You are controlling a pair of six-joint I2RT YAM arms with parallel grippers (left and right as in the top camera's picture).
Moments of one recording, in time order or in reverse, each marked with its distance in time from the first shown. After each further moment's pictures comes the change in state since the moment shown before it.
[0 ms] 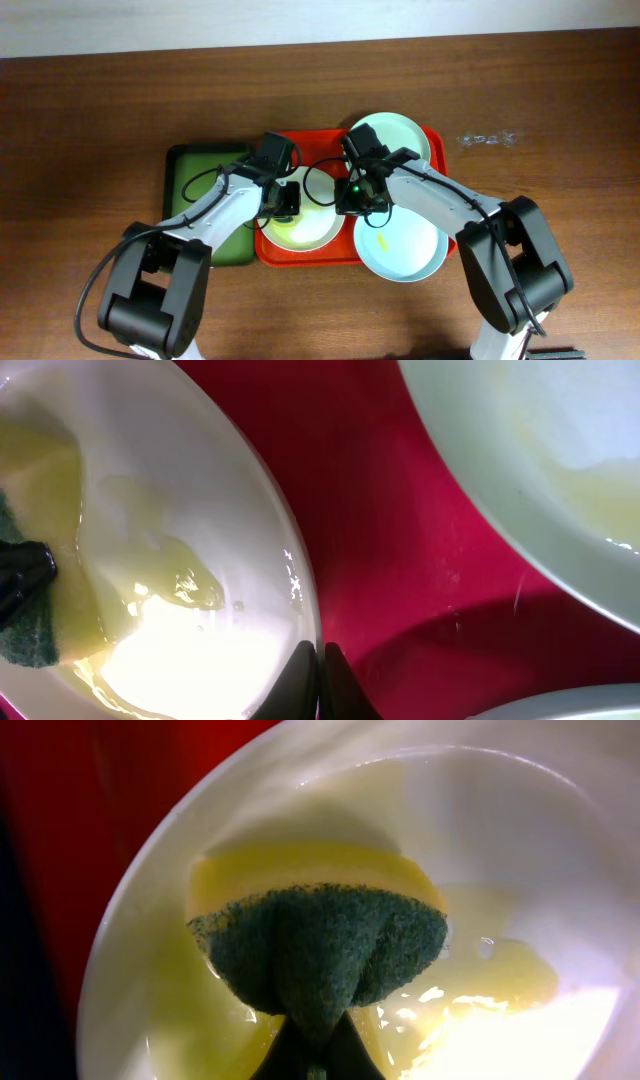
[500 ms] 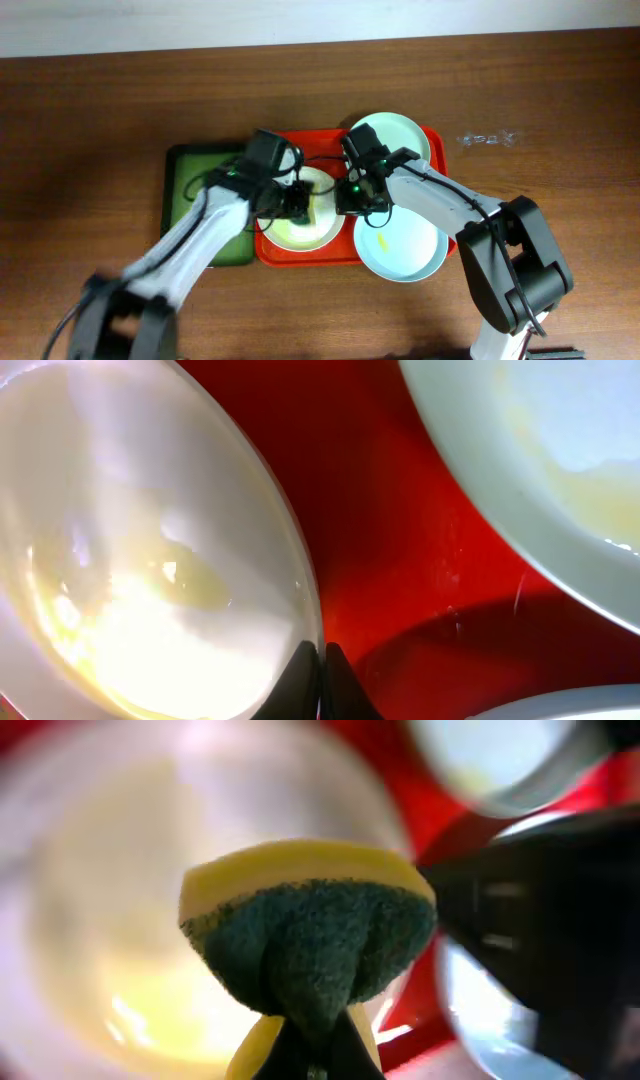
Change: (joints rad) left arm -0.007 -0.212 -0.018 -0.054 0.250 0.021; right arm 0.000 0.000 0.000 0.000 0.002 -0.001
